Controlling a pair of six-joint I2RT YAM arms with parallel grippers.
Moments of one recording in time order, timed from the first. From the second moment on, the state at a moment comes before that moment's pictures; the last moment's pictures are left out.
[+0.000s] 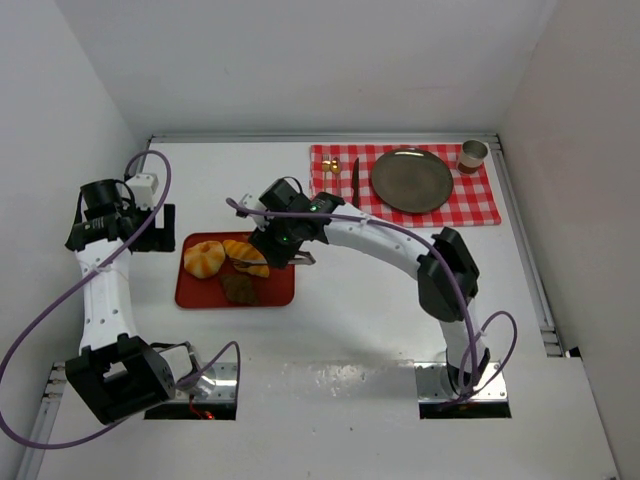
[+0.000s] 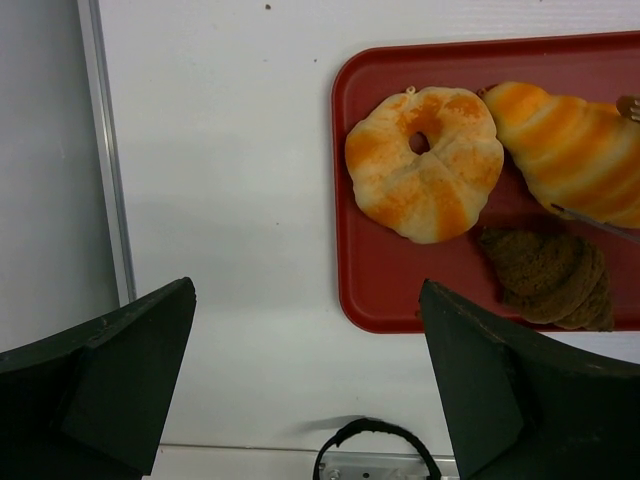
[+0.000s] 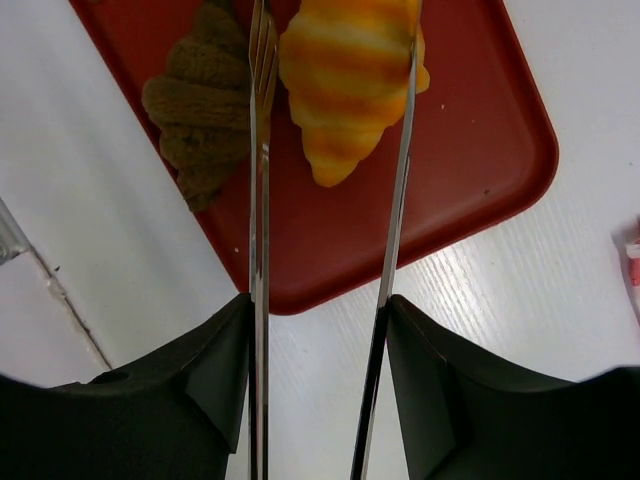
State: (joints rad) left arm 0.41 1.14 1.09 -0.82 0.18 0.35; right arm 0.93 2.01 1.73 -0.67 -0.14 -0.10
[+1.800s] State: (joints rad) left arm 0.41 1.28 1.10 -0.79 0.07 0.35; right arm -0.15 1.99 1.68 -0.67 -0.30 -0.13
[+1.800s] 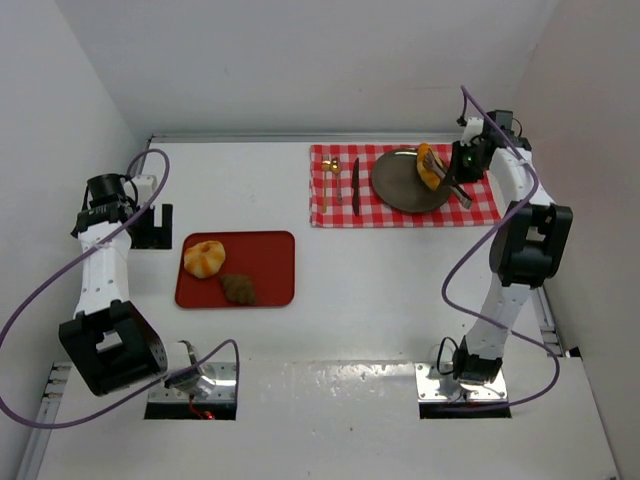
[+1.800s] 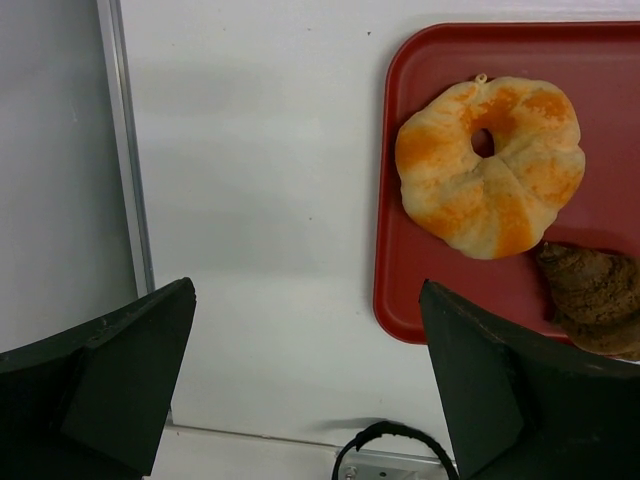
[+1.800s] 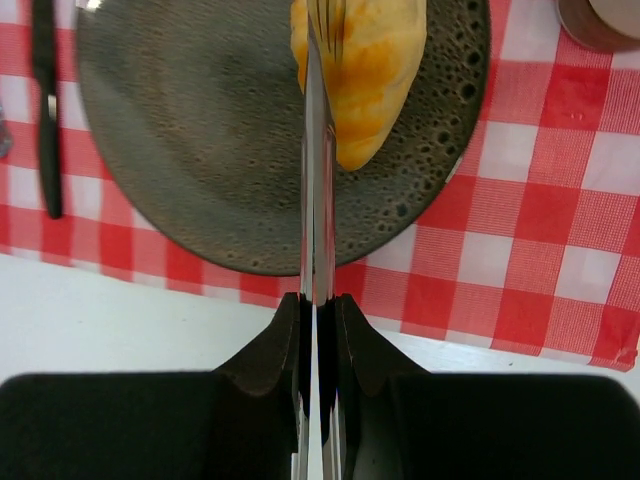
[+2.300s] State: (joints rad) left arm 0.41 1.35 1.14 -0.78 0.06 0.32; right arm -0.22 2.04 1.70 -0.70 -0.35 -0.17
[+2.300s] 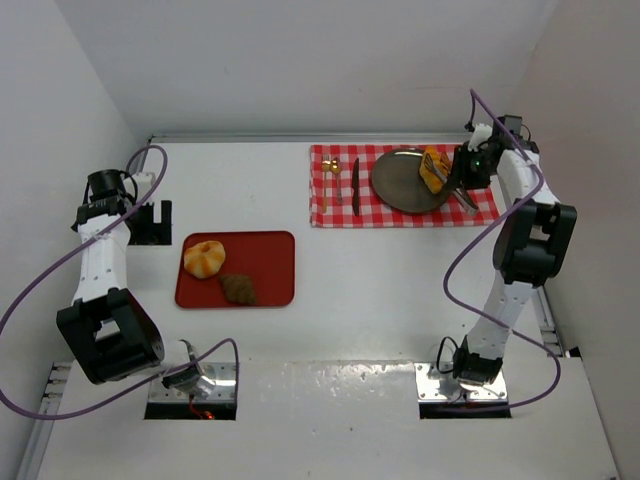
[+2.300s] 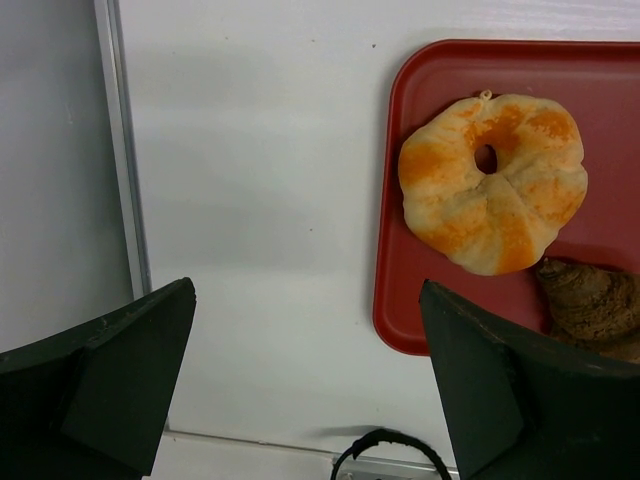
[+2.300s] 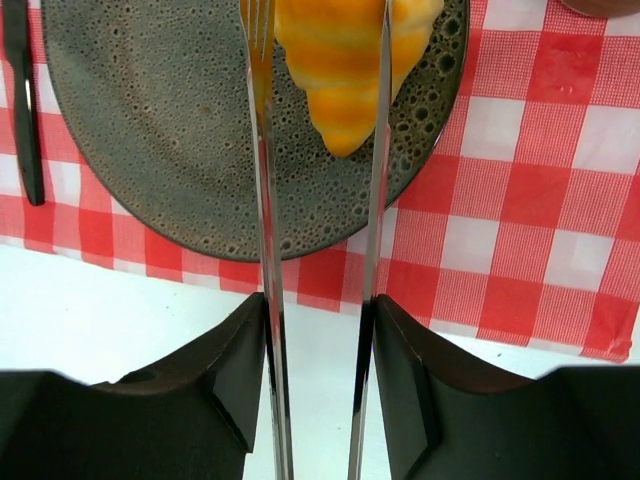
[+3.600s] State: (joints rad) left arm 0.41 1.26 1.12 -0.79 0.13 0.32; right arm 0.99 1.65 1.32 -0.47 -0.21 0.08
